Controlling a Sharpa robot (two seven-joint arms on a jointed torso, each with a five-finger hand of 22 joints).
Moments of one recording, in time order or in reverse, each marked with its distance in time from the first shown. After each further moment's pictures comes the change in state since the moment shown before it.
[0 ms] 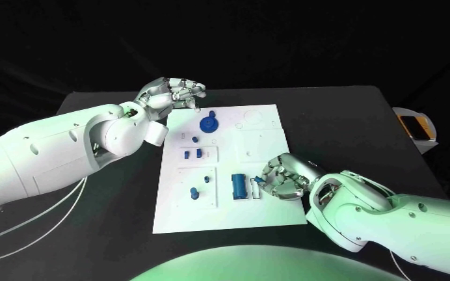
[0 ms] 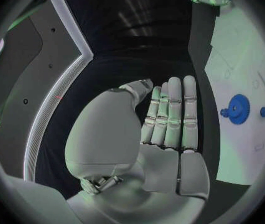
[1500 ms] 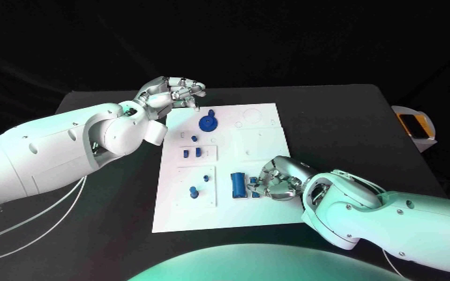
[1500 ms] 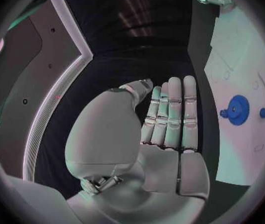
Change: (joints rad) left arm 0.000 0.000 0.000 0.000 -0.001 0.003 -0.005; left_hand 0.000 0.000 0.000 0.000 0.000 0.000 0.000 0.000 0.001 0.000 0.000 0.000 0.000 -0.004 0.004 0.000 0.001 0.000 0.000 0.000 0.000 0.000; right arm -0.006 0.040 0.000 -0.023 -0.006 0.055 -0.044; right_hand -0.146 -0.004 -0.279 0.174 -0.055 0.037 -0.014 0.030 0.041 0.014 -0.001 0.028 0.000 0.004 -0.004 0.000 0.000 0.000 0.000 0.000 0.000 0.000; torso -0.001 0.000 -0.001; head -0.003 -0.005
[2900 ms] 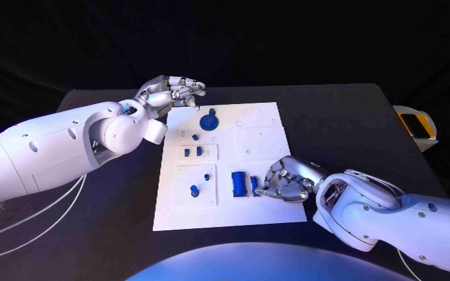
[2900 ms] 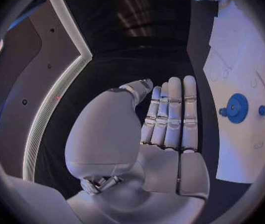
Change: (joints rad) left arm 0.000 -0.005 0.000 -0.001 -0.005 0.001 -0.005; left_hand 0.000 0.000 0.000 0.000 0.000 0.000 0.000 0.000 0.001 0.000 0.000 0.000 0.001 0.000 0.000 0.000 0.000 0.000 0.000 0.000 0.000 0.000; right arm 0.000 -0.081 0.000 0.025 0.002 0.033 0.129; right_hand 0.092 0.009 -0.116 -0.009 -0.042 0.000 0.000 0.004 -0.005 0.000 0.000 0.000 0.000 0.000 0.000 0.000 0.001 0.000 0.000 0.000 0.005 0.000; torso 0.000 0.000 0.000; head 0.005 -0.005
